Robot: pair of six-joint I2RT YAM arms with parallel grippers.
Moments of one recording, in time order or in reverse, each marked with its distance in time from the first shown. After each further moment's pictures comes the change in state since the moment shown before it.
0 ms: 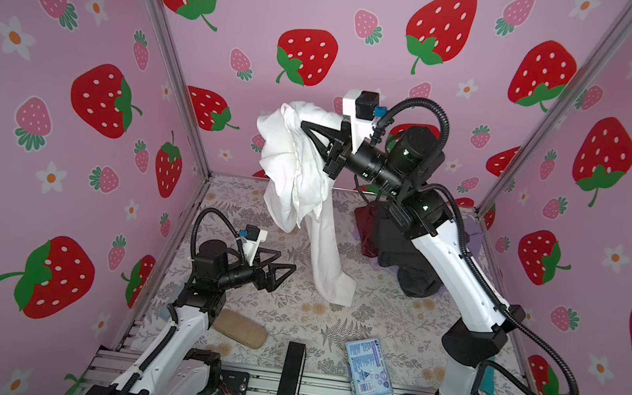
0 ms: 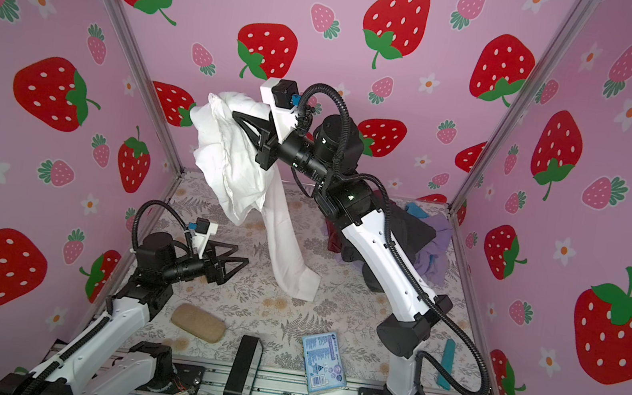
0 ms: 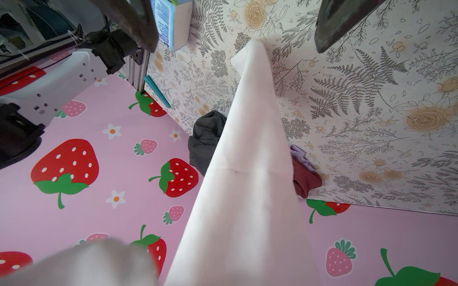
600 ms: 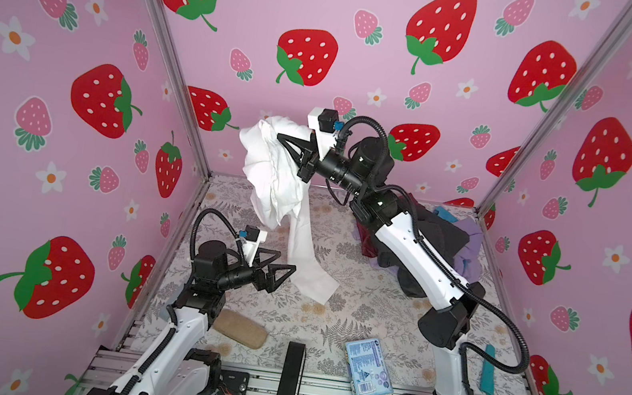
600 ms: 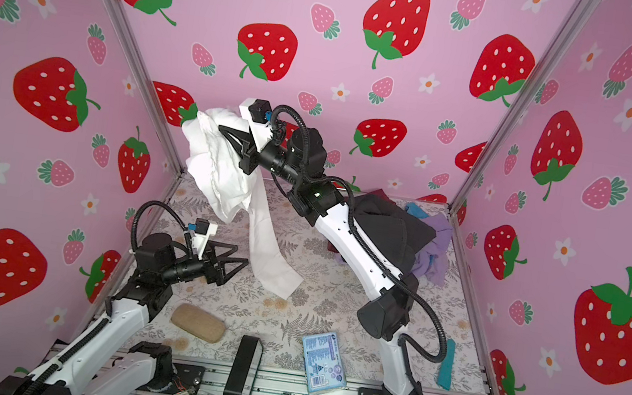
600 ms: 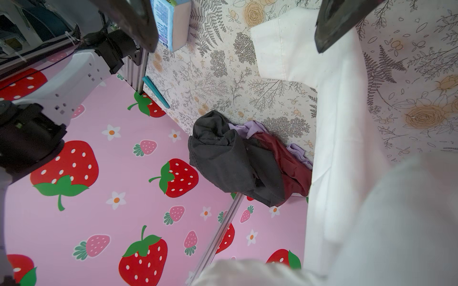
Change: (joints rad) left arm -0.003 -0.013 -0.004 -0.003 -0.002 0.009; right arm 0.000 0.159 -0.070 0.174 -0.005 -0.006
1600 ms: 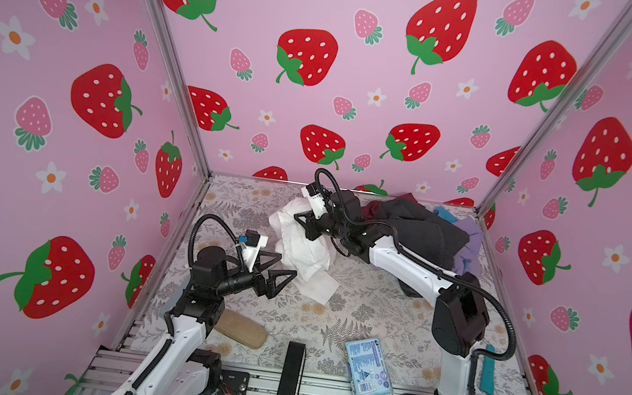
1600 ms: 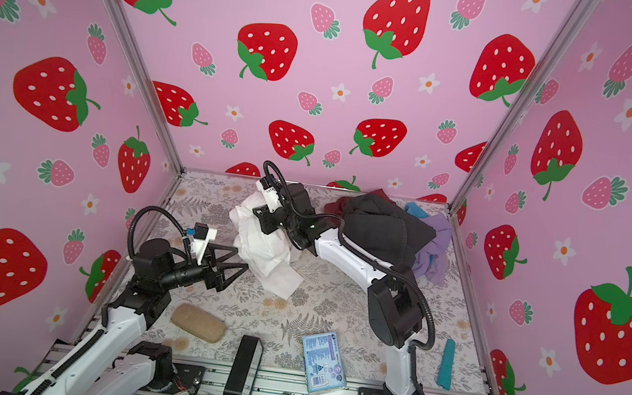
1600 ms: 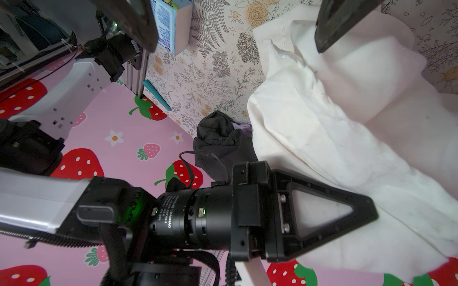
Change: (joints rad) left arm -0.029 -0.080 -0.033 -0.008 -0.018 0.013; right arm -0.040 -0.112 -0.671 -0.145 0.155 0.104
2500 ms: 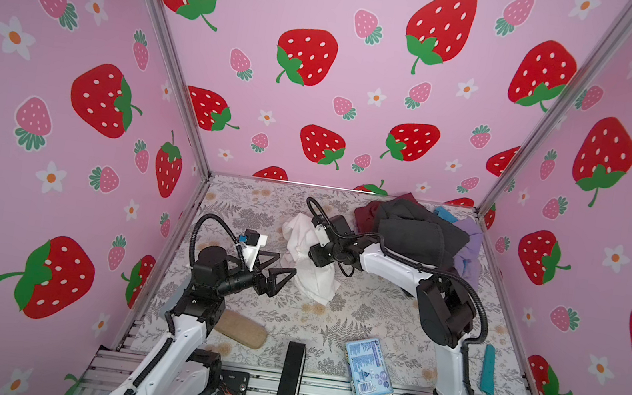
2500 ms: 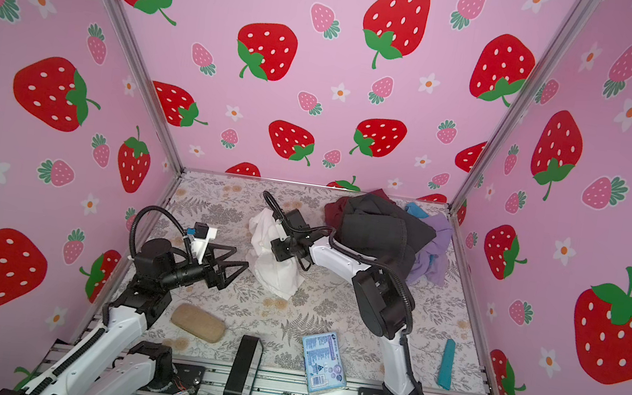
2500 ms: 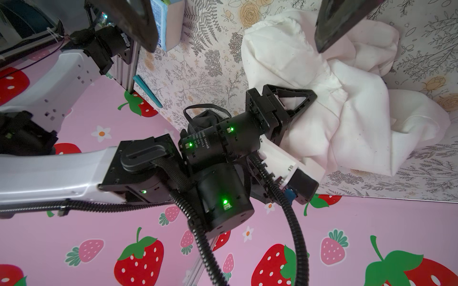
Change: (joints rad) left arm -0.002 0.016 -0.001 -0.008 -0.051 0.002; right arm -0.009 0.121 -0.089 -0.269 0.191 0.026
